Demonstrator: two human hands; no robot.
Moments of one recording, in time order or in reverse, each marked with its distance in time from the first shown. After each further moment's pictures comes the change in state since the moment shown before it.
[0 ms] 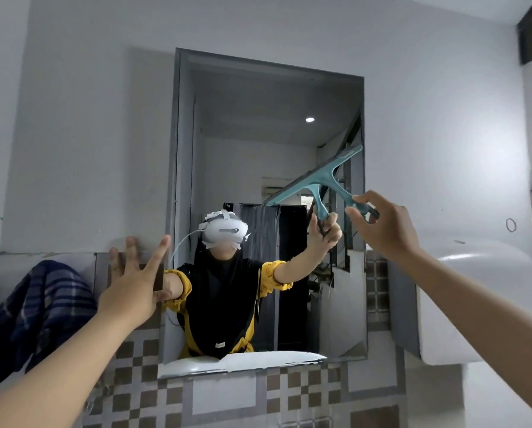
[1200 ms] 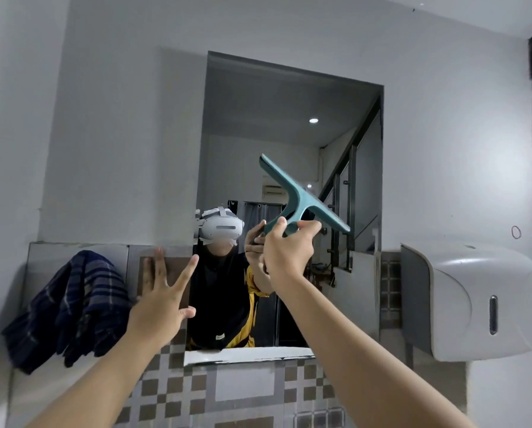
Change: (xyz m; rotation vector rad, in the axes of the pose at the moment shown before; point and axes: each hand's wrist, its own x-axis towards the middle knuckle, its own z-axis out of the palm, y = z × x) left_hand -0.043 -0.006 -0.003 -0.103 -0.083 0.121; right_hand -0.053 -0.190 0.111 0.713 0.148 0.699
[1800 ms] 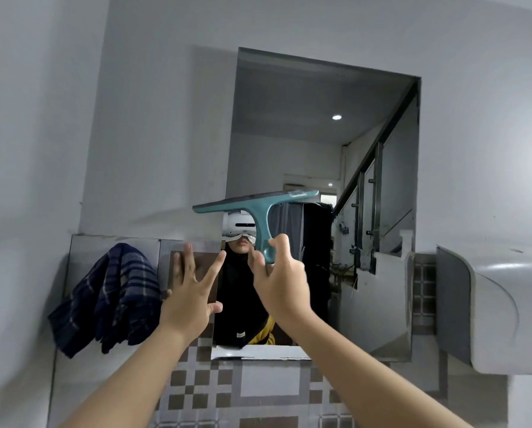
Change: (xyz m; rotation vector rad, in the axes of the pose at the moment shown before) left_hand 0.000 -0.004 0.006 -0.064 0.019 0.021; right_hand -0.038 0.049 0.012 -0.532 -0.371 -0.549
